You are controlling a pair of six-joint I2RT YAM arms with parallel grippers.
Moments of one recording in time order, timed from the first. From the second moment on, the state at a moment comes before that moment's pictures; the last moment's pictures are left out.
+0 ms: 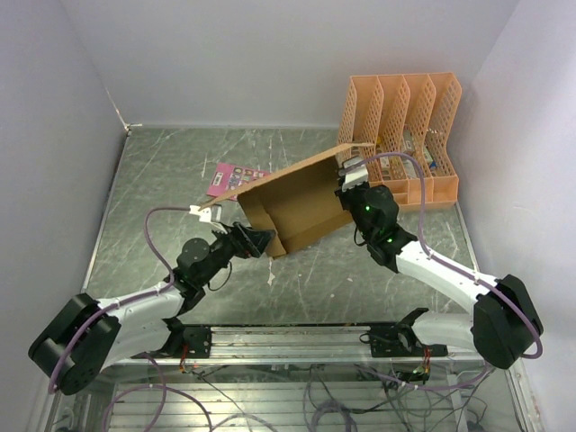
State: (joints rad) left arm -0.66 1.05 0.18 0.87 0.01 -0.72; right arm 0.62 1.21 0.68 0.48 0.31 -0.30
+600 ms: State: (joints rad) left arm -0.58 0.99 0.09 0.98 0.16 -0.77; right arm 0.62 1.23 0.68 0.48 0.31 -0.29
